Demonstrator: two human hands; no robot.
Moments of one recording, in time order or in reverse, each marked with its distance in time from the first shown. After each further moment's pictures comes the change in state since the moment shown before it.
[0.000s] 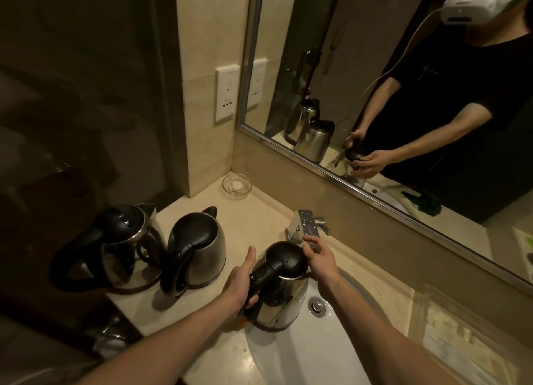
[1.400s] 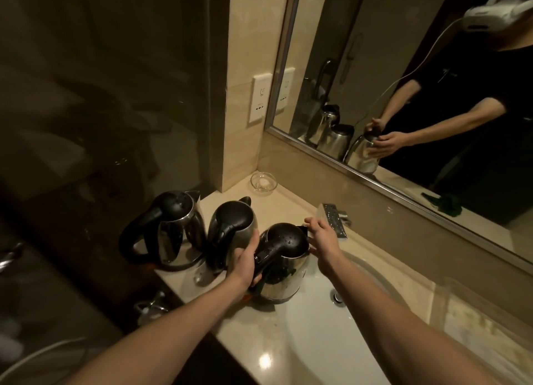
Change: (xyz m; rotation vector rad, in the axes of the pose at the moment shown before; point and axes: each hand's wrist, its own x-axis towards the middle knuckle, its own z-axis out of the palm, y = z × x) left_hand -0.067 0.000 -0.052 -0.124 0.150 0.206; right_hand -0.046 -0.022 0.061 0.108 -0.012 -0.049
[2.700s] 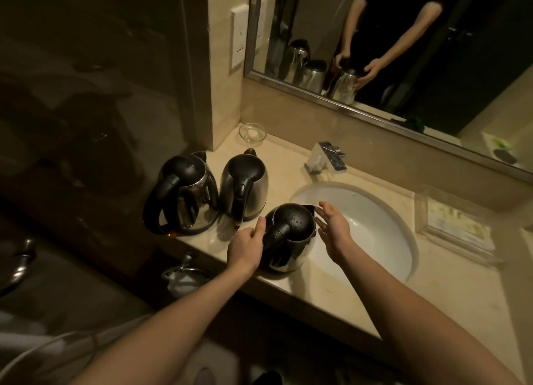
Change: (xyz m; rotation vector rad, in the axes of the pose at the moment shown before) left_hand -0.018 -0.053 -0.091 0.592 -0.053 0.155; right_hand -0.101 0.075 0.036 0.259 0.231 0.164
